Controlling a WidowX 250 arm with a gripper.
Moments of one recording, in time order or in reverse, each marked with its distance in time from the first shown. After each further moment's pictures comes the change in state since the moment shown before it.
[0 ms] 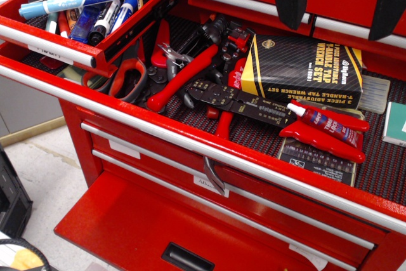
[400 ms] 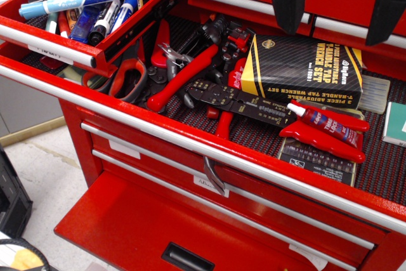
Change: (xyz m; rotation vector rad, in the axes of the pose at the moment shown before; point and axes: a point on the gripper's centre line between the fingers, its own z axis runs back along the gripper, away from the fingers) arm 0.003 -0.002 -0.009 0.004 0.007 0.033
